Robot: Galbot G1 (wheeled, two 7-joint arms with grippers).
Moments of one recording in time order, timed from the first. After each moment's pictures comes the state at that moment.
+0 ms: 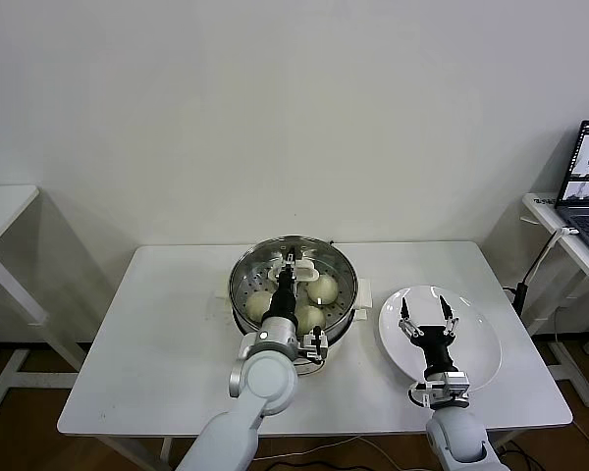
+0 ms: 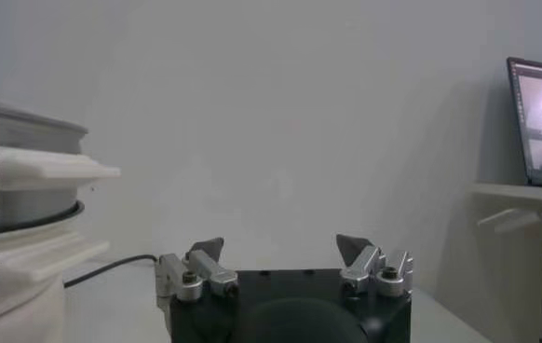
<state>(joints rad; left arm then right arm) 0.94 -1.48 0.05 -1.75 1.55 0.46 0.28 -1.22 1.25 0.45 1.50 0.18 0.33 0.16</state>
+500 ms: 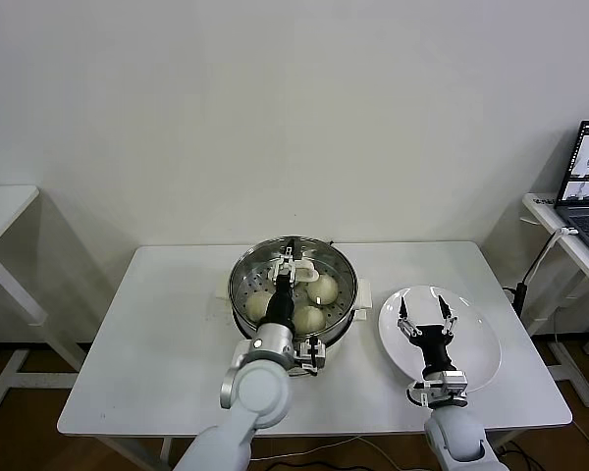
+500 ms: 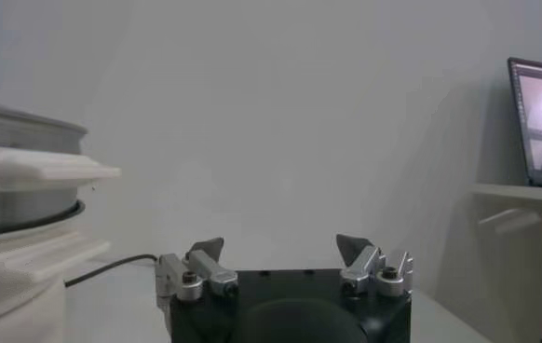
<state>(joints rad) 0.99 -1.44 0.06 -1.85 1.54 0.46 0.29 -1.21 1.25 0.44 1.50 0.17 0.33 0.16</state>
